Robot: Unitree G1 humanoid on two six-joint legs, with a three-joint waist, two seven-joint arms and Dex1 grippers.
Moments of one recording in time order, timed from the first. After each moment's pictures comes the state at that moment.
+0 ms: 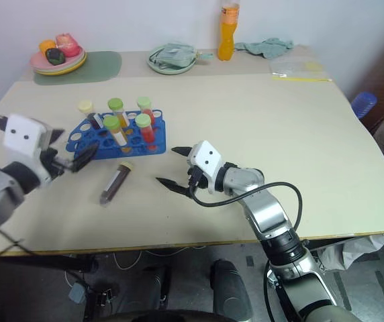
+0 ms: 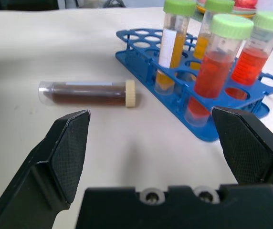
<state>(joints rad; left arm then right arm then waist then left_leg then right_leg) -0.17 0.81 0.44 -0.72 -0.61 1.21 -0.42 -0.44 -0.32 0.29 -0.16 0.16 0.33 0.77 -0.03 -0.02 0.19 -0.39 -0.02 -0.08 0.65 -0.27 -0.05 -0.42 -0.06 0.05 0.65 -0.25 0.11</state>
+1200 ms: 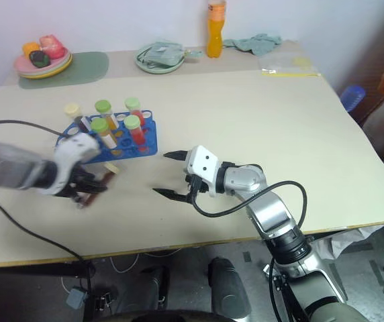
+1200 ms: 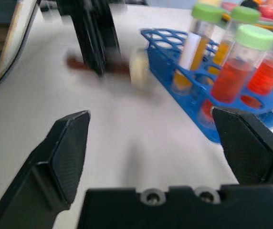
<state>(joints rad) -0.44 1.28 -0.07 -0.35 -0.89 1.19 -0.58 -0.45 -0.38 0.32 -0.20 0.16 0.29 0.87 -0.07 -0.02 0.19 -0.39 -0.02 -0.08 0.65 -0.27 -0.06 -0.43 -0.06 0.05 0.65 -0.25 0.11</state>
